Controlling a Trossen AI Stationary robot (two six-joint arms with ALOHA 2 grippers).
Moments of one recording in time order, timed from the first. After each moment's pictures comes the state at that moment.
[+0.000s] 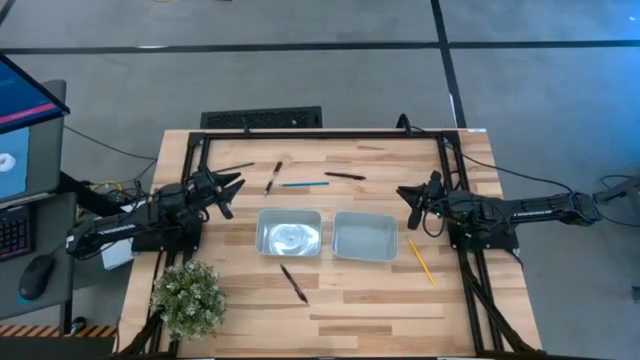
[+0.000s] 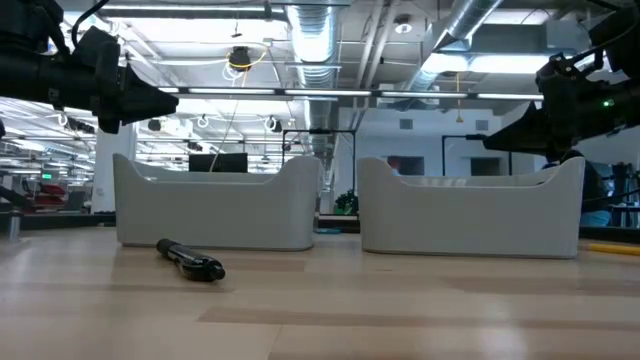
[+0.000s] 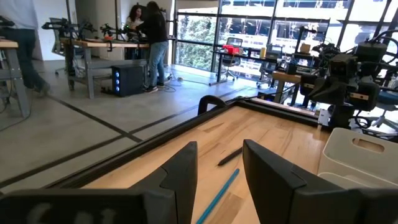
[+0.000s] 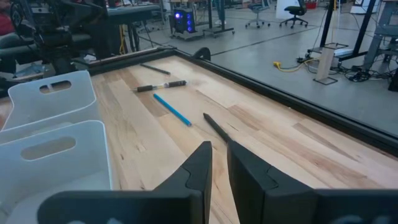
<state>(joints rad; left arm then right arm) 0.26 0.03 0.03 0.01 -0.31 -0.12 0.00 0.32 0.00 0.07 0.49 0.16</state>
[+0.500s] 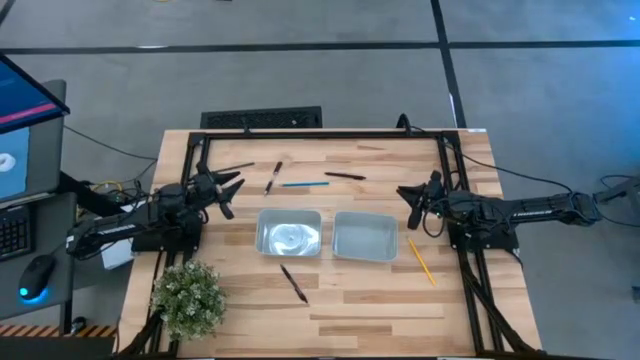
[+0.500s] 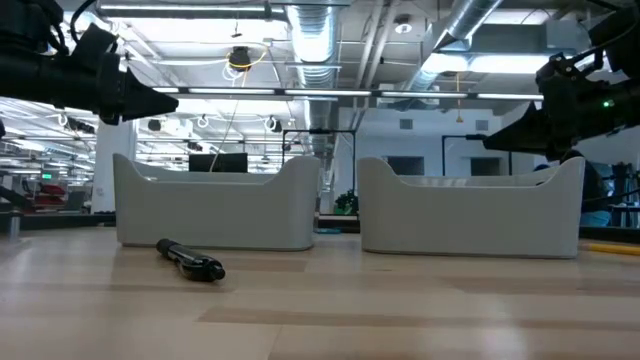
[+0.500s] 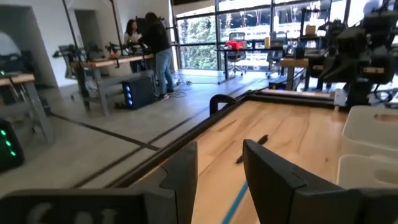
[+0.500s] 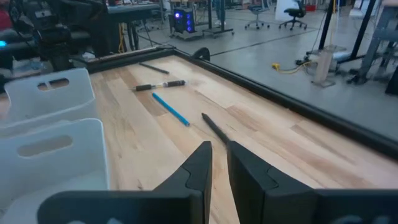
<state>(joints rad) 0.26 0.03 0.03 0.01 -0.32 0.07 0.00 0.32 0.00 0.07 0.49 0.12</state>
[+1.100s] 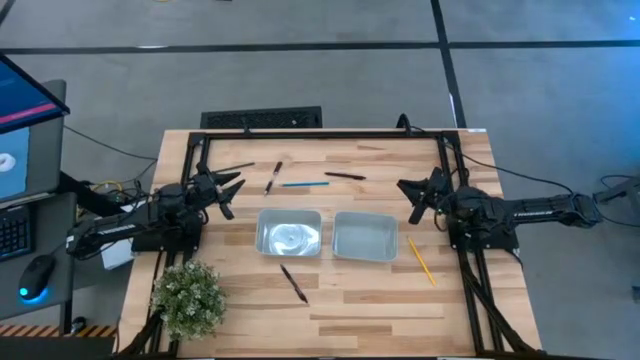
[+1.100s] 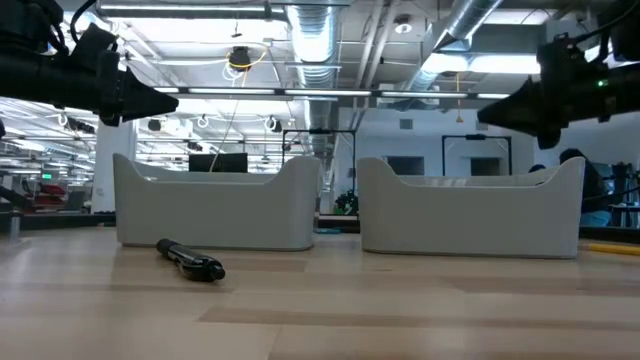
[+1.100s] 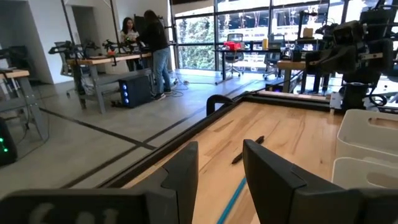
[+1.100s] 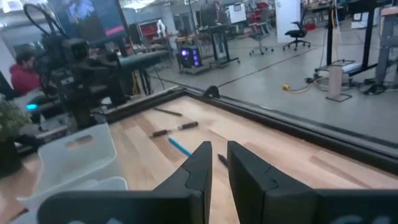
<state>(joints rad) 0.26 0.03 0.03 0.02 -0.31 0.03 -0.02 0.32 0.02 0.23 0.47 0.20</state>
